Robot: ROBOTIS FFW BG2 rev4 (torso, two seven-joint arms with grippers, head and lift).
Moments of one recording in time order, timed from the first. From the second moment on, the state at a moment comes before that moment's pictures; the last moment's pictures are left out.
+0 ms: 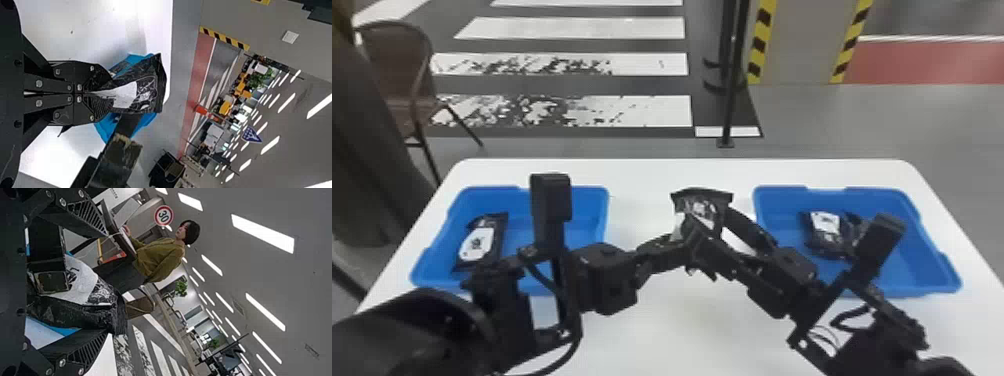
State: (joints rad) left arm 0.18 0.16 -0.08 -2.28 0.53 1.02 -0.42; right arm 0.29 -0.15 0.14 -2.04 -0.66 0.38 0.51
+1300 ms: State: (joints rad) left arm 0.31 0.13 0.12 -2.30 0.55 1.00 -0.41; right arm 0.17 -0.16 -0.03 -1.85 -0.62 0.30 0.46
